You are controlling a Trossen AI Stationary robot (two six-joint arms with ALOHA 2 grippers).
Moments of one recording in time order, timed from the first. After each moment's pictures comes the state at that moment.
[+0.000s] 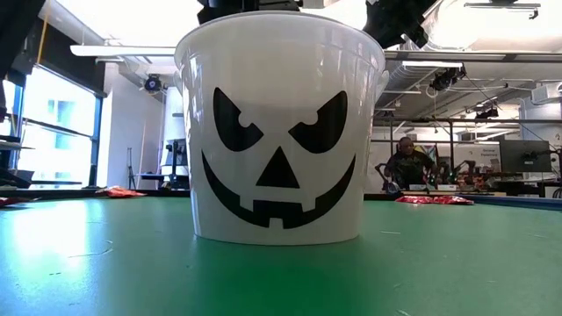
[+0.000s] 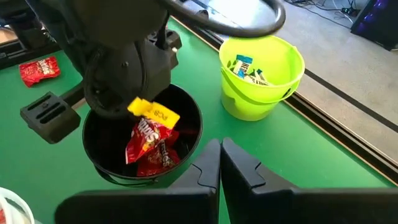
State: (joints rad) left arm 0.13 1.90 1.52 -0.92 -0.09 -0.07; right arm 0.17 1.31 1.10 -0.56 0.70 0.52
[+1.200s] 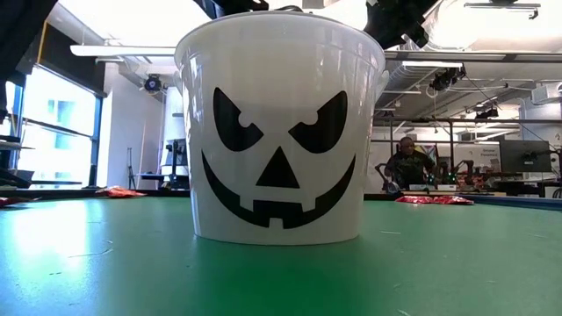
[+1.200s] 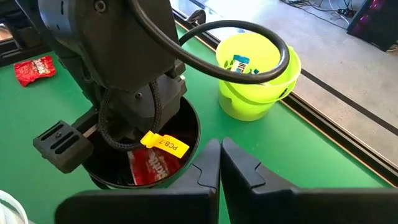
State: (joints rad) left arm 0.12 1.97 1.52 -0.81 -0.07 -0.12; right arm 0.17 1.31 1.10 -0.56 0.71 0.51
